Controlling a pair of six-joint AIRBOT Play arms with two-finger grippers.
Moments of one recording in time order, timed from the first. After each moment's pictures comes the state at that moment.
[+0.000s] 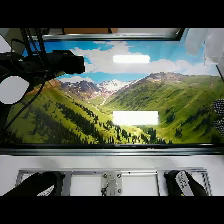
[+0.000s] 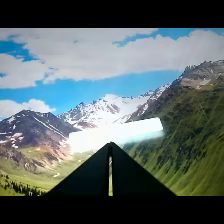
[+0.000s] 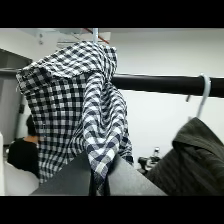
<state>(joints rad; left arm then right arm) -0.55 -1.07 1.56 1.76 -1.03 -1.94 -0.81 -0.89 1.41 -0.43 -0.15 0.22</state>
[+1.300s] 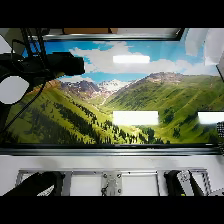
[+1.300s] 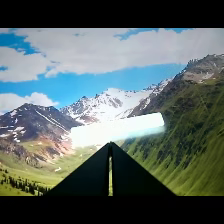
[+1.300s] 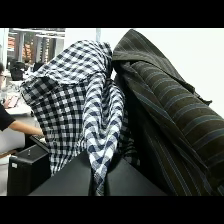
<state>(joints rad) -0.55 -1.07 1.56 1.76 -1.04 -1.94 -1.15 -0.89 1.30 -0.37 0.03 0.28</state>
